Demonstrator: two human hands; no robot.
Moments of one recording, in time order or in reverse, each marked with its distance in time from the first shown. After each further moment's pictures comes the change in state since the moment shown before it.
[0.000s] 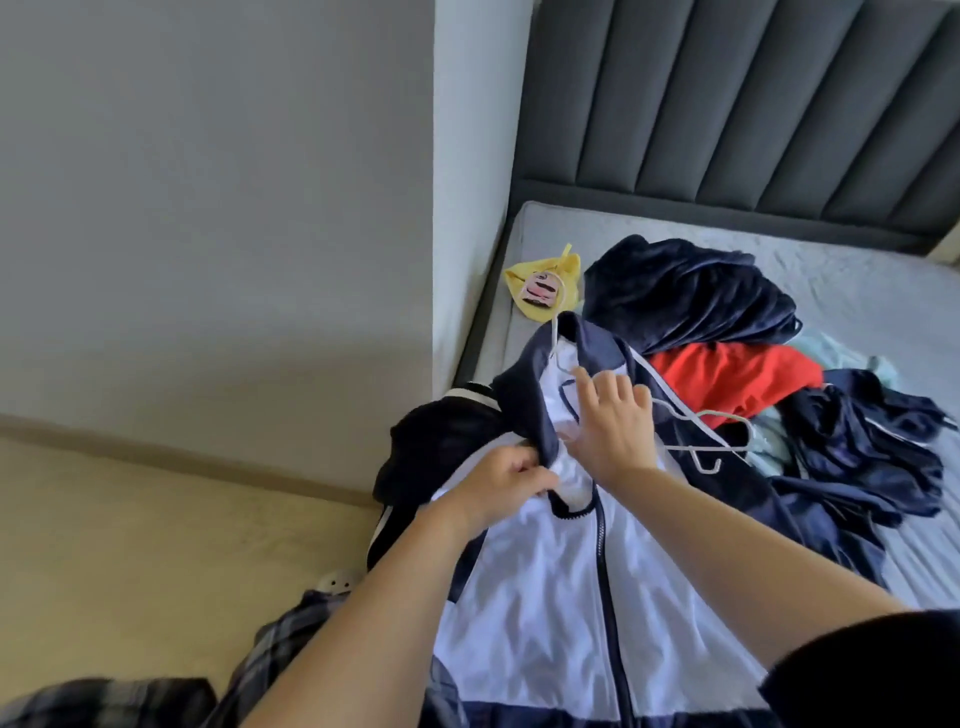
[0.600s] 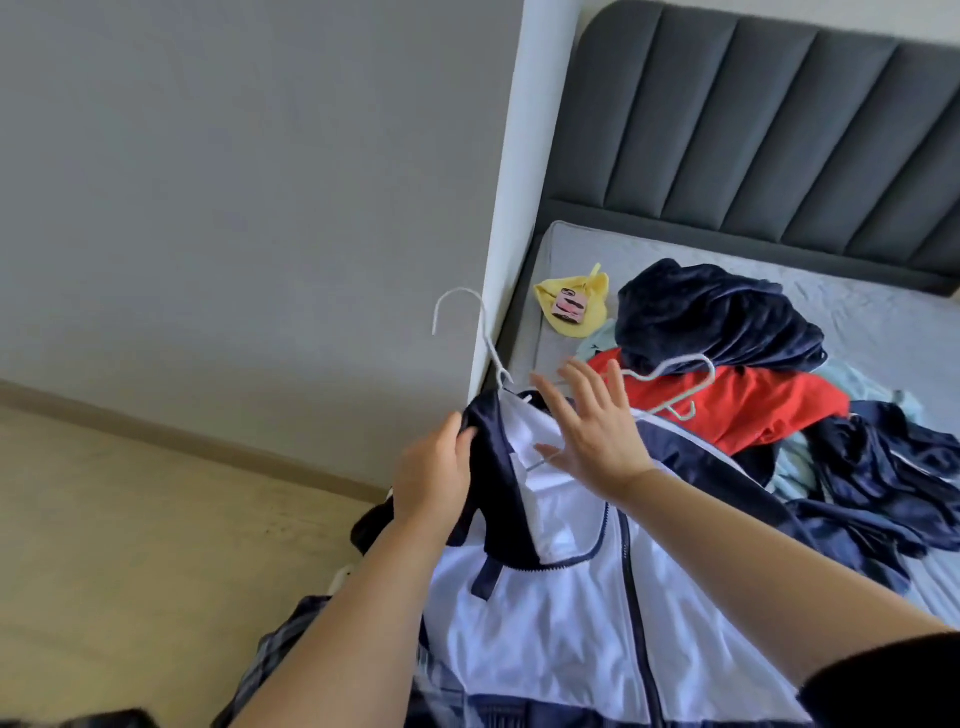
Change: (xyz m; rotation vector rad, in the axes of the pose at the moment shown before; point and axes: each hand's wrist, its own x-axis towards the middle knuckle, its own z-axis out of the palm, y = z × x) left_hand -0.052 -0.015 -0.067 0.678 0.848 0.187; right_hand 0.013 -0.053 -0.025 0.046 0.238 -0.398
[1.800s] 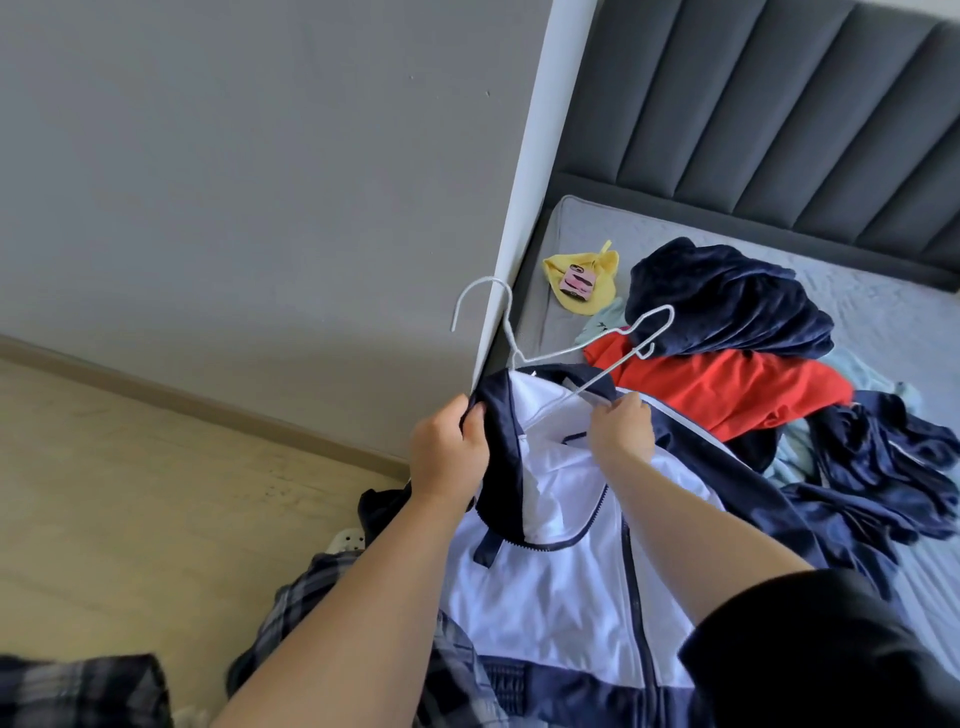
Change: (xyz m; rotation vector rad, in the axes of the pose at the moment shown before) left_hand -0.013 0.007 -0.002 -0.311 0.048 -0.129; right_hand -0.024 0.000 0.055 0.508 -0.400 1.326
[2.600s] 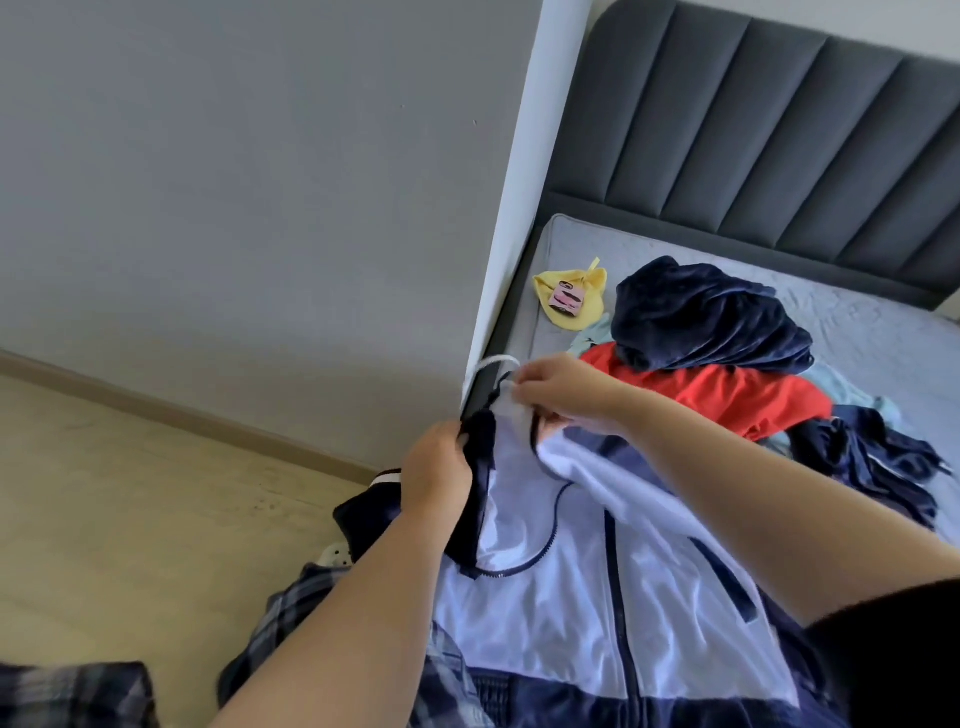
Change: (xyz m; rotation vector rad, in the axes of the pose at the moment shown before) left_hand 0.005 -0.024 0.015 0.264 -0.175 -0.048; right_hand -0.040 -0.104 -0.080 0.036 -0.835 -0.379
